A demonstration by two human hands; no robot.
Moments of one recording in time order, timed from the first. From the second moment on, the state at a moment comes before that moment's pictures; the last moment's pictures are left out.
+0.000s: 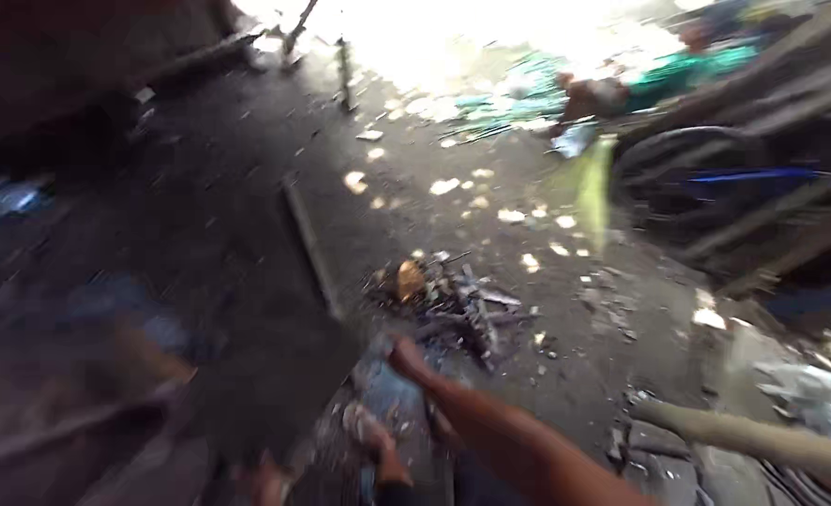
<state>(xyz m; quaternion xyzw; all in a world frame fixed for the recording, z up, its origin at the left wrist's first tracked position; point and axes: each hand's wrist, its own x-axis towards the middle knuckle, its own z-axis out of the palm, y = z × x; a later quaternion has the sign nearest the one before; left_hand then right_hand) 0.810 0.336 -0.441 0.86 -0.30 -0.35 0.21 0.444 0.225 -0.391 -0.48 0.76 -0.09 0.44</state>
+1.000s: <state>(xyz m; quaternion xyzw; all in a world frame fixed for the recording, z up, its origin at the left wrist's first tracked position) 0.798 0.345 -0.349 0.67 -0.03 -0.52 0.53 0.420 0.154 -0.387 -0.24 0.53 -0.25 0.77</state>
